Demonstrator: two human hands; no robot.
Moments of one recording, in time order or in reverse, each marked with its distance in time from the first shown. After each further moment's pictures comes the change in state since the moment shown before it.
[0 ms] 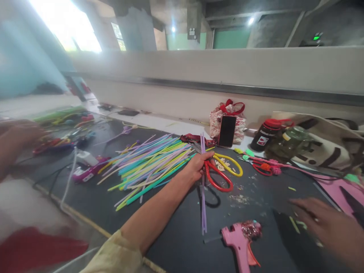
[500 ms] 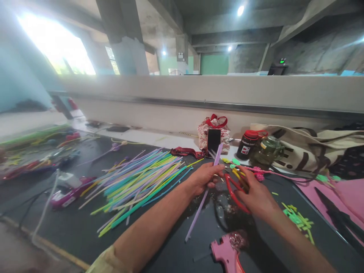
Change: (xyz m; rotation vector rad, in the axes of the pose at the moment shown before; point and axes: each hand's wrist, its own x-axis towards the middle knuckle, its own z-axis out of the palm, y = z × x) left_hand -0.015 0.010 0.058 0.160 -0.237 0.056; right_hand 0.068 -0.052 0.032 0.227 -0.189 0.257
